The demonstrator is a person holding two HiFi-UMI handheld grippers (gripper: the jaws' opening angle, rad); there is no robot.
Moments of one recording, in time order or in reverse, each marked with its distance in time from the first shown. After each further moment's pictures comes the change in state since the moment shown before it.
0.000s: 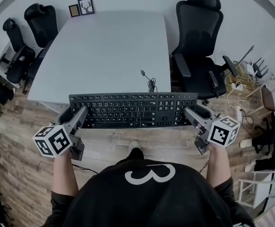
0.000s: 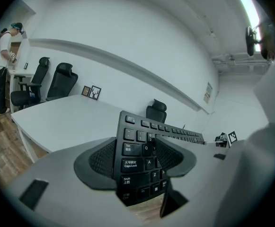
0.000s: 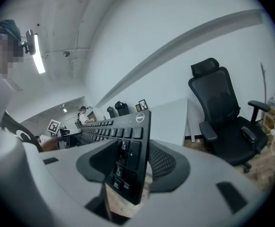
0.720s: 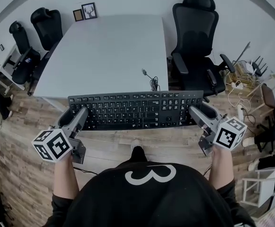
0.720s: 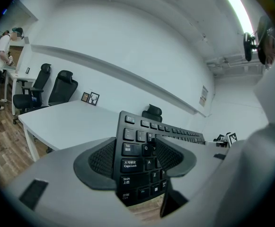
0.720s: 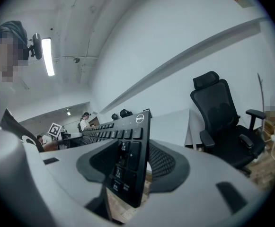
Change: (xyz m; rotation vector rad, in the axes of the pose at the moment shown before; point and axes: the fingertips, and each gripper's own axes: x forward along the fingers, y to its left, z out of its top) left arm 0.020 0.012 -0.018 -0.010 -0.051 -0.053; right arm 0.000 -0.005 -0.002 -0.058 -0.090 -0.031
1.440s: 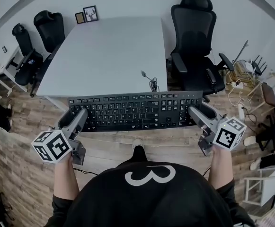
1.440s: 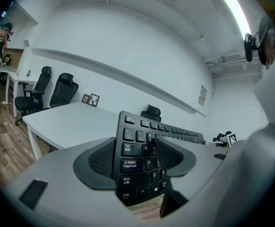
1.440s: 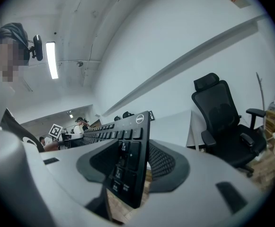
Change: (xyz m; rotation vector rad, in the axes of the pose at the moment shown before) left arm -0.007 -0.008 0.010 0.012 0.011 0.010; right arm -0.005 0.003 0.006 0.022 -0.031 0.023
